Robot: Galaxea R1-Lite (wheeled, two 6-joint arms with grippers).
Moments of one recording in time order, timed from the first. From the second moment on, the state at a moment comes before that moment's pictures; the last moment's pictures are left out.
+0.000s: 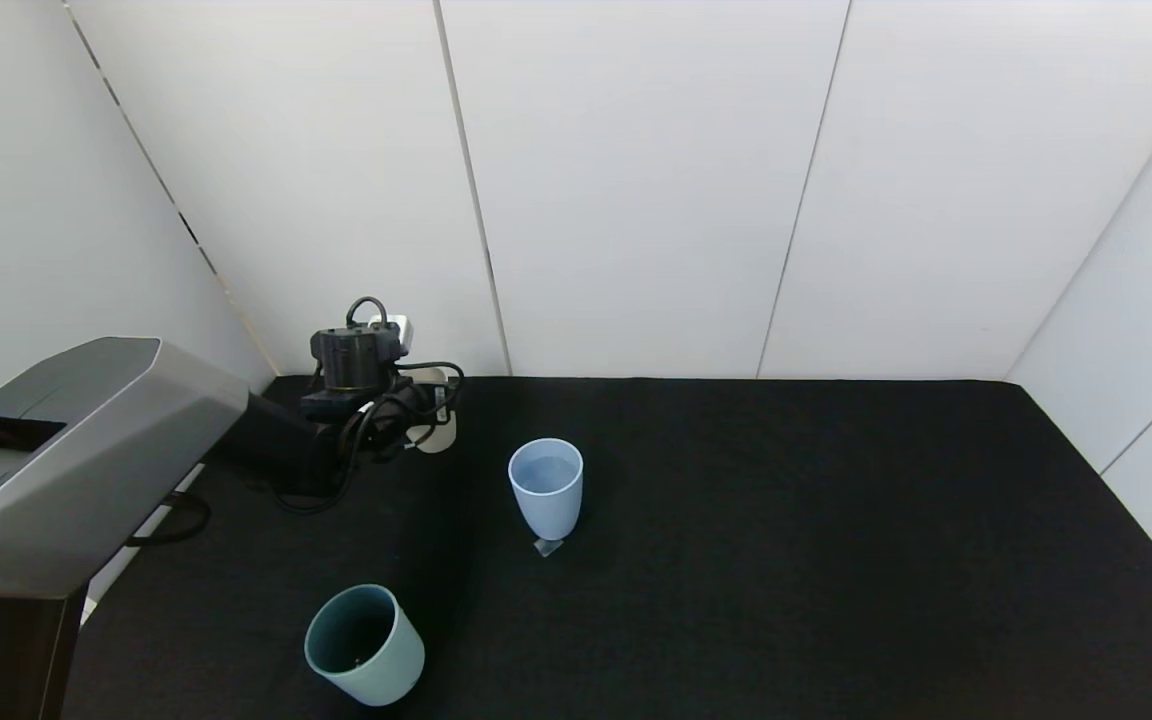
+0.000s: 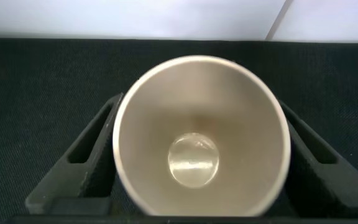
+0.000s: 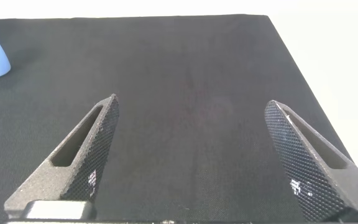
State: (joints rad) left arm -0.12 2.34 -1.39 -0.65 0.16 -0.02; right arm 0.00 0.00 0.00 -0.01 -0.02 0.06
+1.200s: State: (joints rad) left arm -0.13 1.89 -1.04 -0.62 0.13 -0.03; right arm 0.00 0.00 0.00 -0.01 -0.02 0.06
